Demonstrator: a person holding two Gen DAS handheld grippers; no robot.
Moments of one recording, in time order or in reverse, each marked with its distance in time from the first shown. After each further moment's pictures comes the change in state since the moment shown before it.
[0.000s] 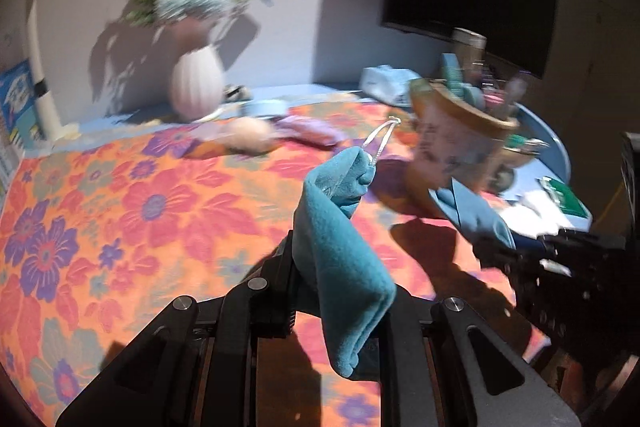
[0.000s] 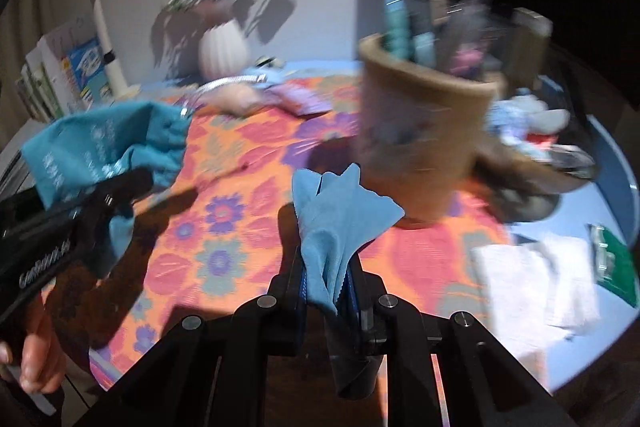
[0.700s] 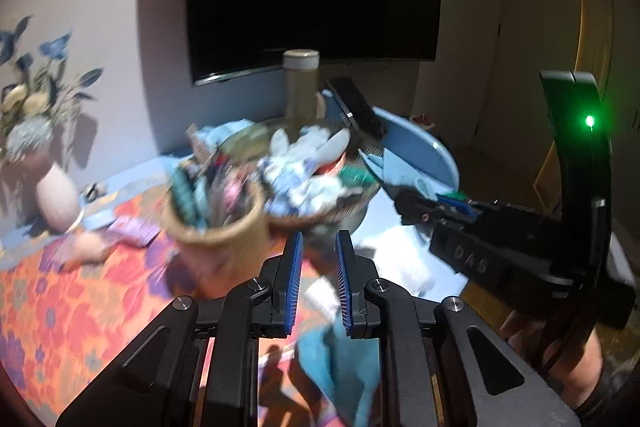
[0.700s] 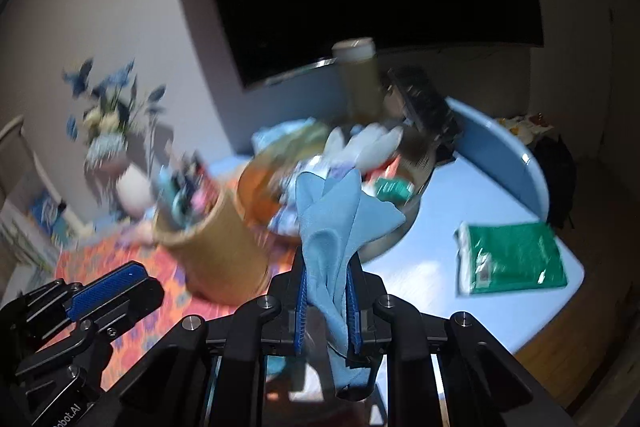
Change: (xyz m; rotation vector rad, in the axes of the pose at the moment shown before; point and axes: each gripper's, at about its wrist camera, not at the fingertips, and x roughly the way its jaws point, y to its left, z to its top) left arm -0.012 -0.198 0.077 0.235 -0.039 -0.237; right arm -0.087 -0.172 0.021 0.365 -0.196 -0.076
